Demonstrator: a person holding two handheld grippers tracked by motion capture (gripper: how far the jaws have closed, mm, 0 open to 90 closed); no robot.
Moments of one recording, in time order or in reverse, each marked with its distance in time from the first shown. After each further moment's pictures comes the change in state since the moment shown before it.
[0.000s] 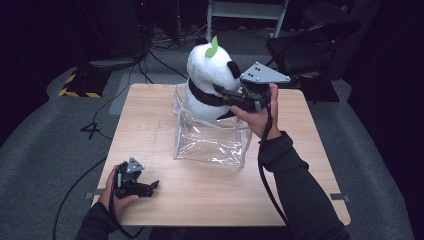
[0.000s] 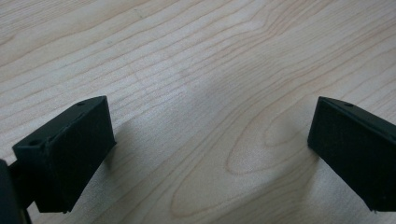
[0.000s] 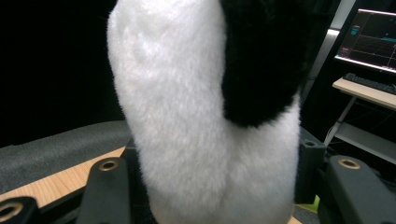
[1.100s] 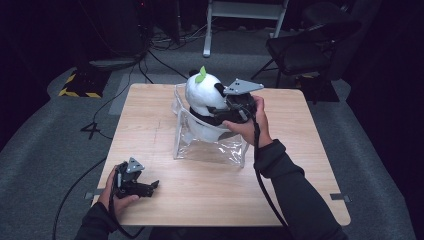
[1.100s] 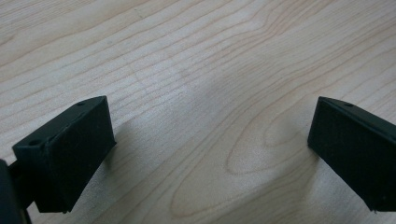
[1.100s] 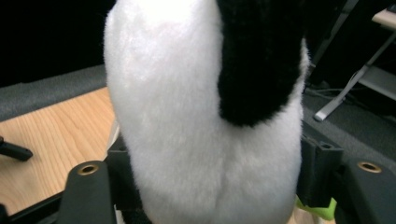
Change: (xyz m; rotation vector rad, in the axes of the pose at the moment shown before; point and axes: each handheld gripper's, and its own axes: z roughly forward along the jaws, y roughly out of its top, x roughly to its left) left arm 0.000 0.000 0.000 -0.001 -0.001 -0.003; right arm 0.008 -0.049 0.037 0.267 0.052 -0.001
